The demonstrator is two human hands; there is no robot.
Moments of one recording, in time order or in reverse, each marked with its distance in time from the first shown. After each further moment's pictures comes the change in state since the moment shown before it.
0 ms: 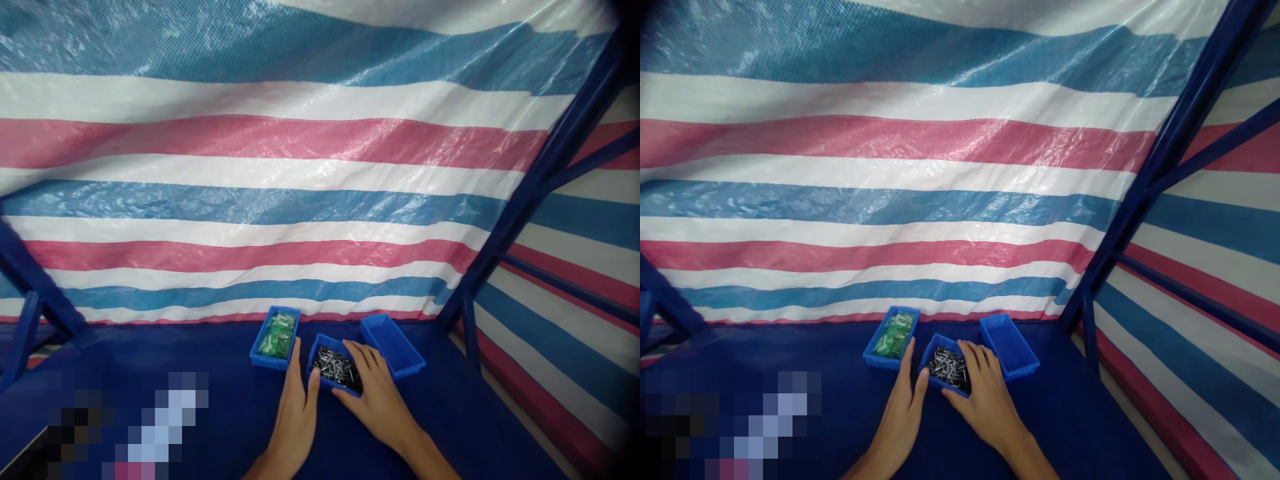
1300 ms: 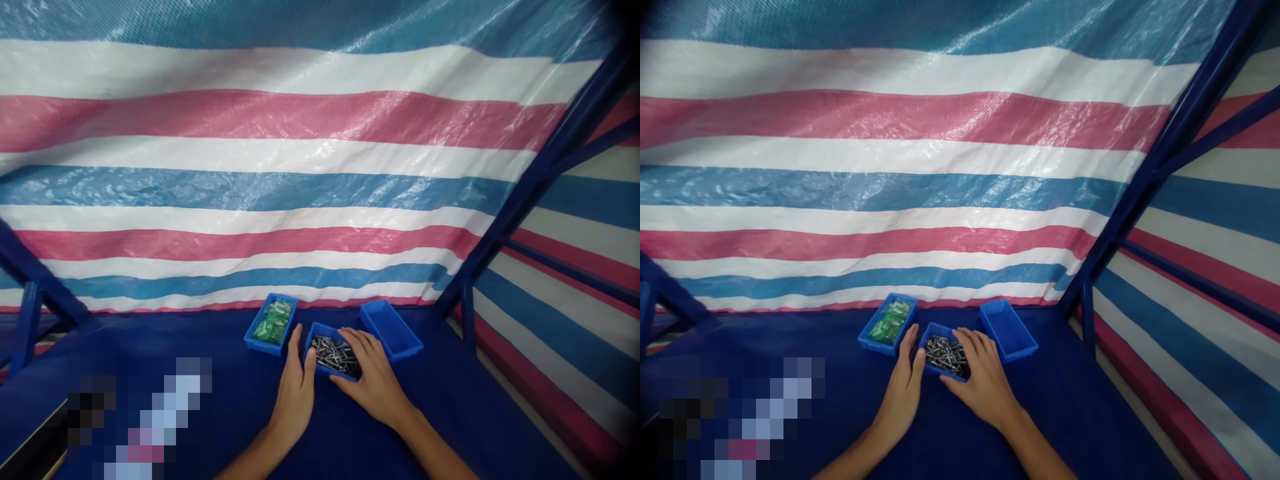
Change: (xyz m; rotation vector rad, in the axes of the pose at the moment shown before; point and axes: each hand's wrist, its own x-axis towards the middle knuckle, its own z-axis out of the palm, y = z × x) left_hand 0.006 -0.007 -0.001 -0.016 0.017 0.001; right_hand 0.001 -0.005 0.002 0.048 0.025 -0.071
